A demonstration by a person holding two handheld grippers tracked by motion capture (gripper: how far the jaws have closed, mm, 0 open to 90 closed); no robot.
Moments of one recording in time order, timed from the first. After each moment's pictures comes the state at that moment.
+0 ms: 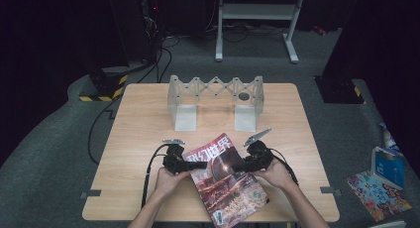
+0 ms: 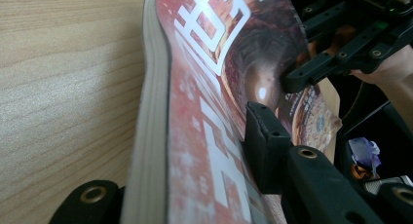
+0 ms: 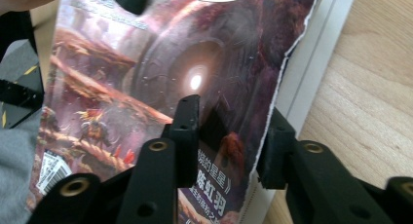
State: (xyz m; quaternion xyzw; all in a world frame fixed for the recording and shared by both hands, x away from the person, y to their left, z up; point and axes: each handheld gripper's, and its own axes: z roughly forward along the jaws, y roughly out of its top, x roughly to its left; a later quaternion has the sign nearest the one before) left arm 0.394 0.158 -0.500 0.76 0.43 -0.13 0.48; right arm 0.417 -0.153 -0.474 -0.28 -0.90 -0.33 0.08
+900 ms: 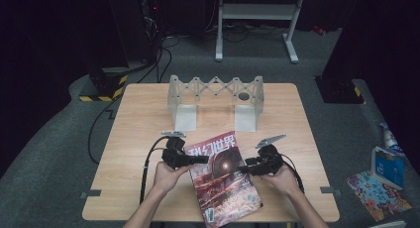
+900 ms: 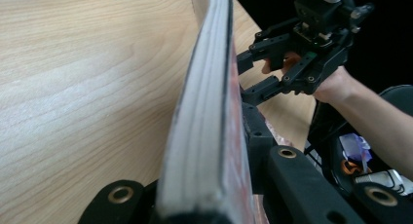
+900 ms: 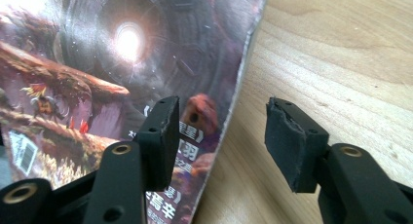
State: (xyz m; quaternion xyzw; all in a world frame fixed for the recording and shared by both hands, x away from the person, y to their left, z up) left arm 0.386 0.149 -0.447 0.76 0.40 -0.12 0.49; right arm 0.405 -0.187 -0.484 -0.34 -0.86 -0.38 0.05
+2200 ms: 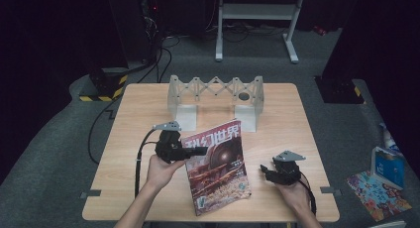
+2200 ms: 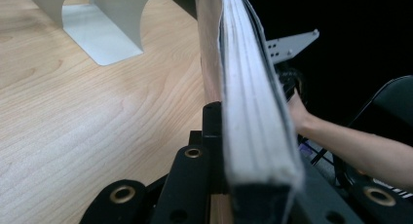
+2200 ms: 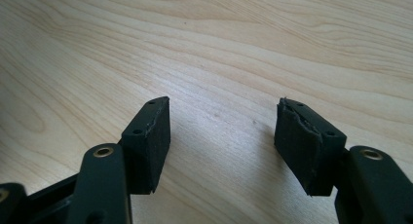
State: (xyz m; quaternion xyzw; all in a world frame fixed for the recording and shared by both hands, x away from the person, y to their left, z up) left arm 0.372 0.154 -0.385 0.78 0.35 -0.05 0.52; right arm 0.373 -0.232 -0.522 -0.44 -0.81 -0.34 -0.19
